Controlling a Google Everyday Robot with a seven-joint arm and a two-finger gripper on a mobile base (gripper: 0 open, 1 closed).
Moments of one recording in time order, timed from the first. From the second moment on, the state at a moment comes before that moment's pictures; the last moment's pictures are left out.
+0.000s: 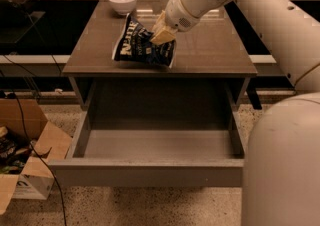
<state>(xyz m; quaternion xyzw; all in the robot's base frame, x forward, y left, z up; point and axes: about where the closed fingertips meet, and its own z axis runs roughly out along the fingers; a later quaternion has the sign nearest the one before) 0.716 -0.009 0.897 -0.67 0.65 0.11 0.34</state>
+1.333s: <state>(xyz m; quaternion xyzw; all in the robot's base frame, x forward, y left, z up) 0.779 0.004 0.868 -0.66 0.65 0.13 0.34</state>
